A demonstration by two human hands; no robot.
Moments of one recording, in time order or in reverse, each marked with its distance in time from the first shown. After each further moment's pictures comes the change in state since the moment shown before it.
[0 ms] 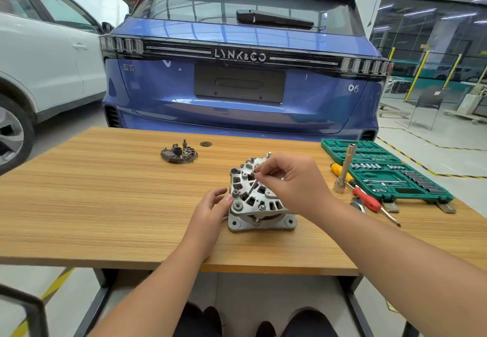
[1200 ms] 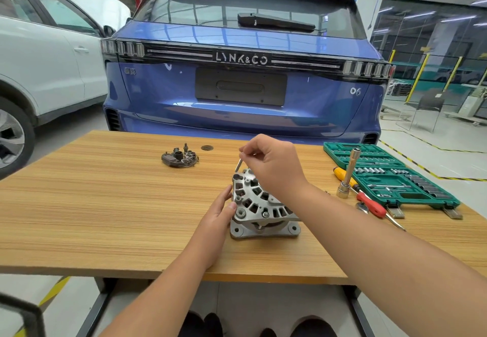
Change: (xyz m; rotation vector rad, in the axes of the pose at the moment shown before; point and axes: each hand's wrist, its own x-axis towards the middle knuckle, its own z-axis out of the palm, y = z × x) left_hand -0.003 0.006 0.003 0.052 -0.102 -0.022; right_hand 0.047 -0.002 0.034 -0.023 0.122 -0.034
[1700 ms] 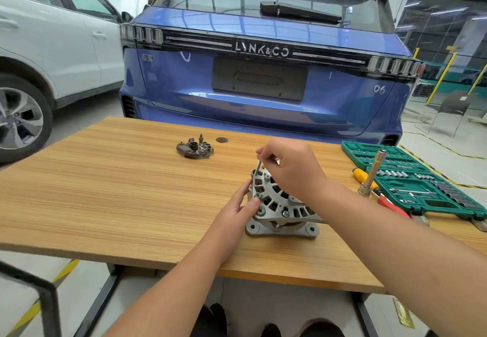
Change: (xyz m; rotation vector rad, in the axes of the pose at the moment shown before) left_hand 0.002 -0.001 -0.003 0.017 -0.069 0.025; right_hand 0.007 0.018 0.008 -0.211 -0.098 -0.325
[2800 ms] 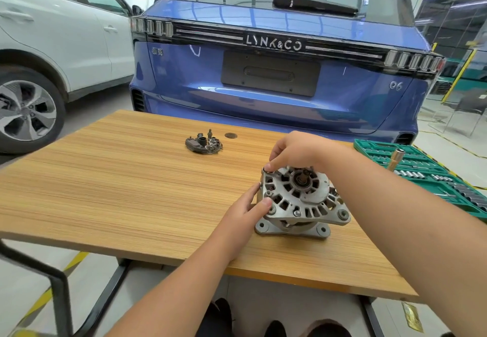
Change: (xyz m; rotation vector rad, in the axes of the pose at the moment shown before) left_hand -0.002 0.005 0.000 0.002 -0.045 -0.010; right_hand 0.051 0.030 0.001 -0.024 -0.776 0.773
